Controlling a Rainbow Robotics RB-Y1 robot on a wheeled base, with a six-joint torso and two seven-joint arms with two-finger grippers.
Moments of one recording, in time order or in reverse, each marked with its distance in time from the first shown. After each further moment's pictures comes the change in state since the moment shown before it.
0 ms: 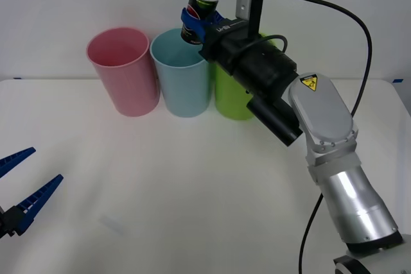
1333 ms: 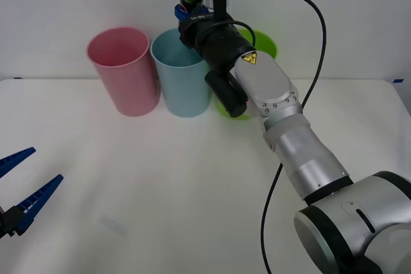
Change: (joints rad) right arm -0.290 0.104 -0.012 0.468 0.071 0.288 0.092; left arm 0.000 0.000 0.000 0.000 0.000 0.000 0.000
